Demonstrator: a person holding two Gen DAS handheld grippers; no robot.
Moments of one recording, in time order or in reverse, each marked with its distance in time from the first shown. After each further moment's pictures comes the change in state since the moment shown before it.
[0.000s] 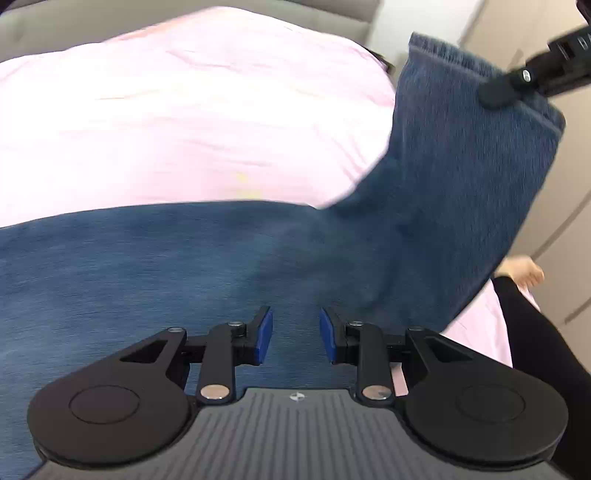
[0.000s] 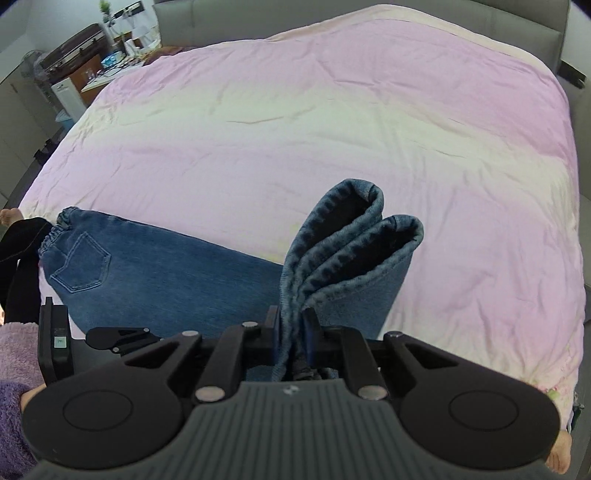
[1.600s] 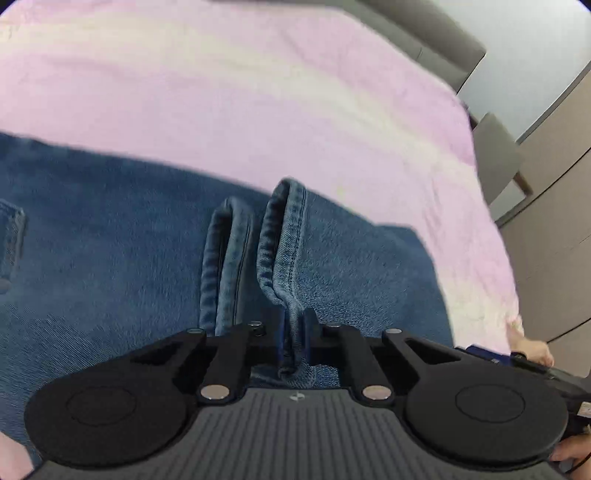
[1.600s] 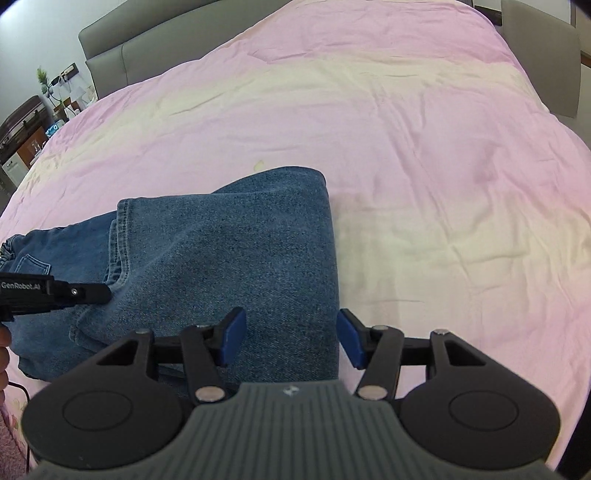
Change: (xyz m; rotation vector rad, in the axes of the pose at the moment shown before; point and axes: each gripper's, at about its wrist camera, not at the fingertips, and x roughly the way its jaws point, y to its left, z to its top) left arm -0.027 0.071 -0.003 -0.303 -0.051 0.077; right arm 0.131 -0.012 -0.165 0.293 -0.220 -0.113
